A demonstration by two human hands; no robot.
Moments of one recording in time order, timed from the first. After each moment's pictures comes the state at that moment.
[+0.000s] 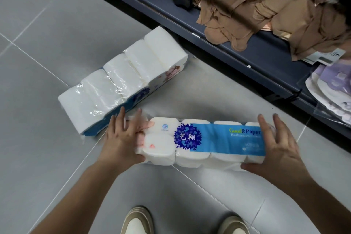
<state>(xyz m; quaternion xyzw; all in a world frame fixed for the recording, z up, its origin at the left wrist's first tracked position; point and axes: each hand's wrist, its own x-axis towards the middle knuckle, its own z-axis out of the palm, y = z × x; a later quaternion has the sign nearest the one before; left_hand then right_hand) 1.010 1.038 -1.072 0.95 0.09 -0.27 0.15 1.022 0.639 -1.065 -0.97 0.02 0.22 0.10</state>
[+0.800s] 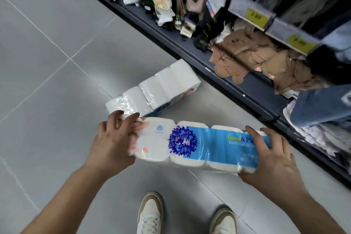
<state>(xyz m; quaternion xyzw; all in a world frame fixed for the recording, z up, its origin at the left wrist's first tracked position) 0.981 1.072 -0.883 0.97 0.12 -0.15 0.15 1.019 0.695 -0.883 -0.98 -0.03 0.20 0.09</state>
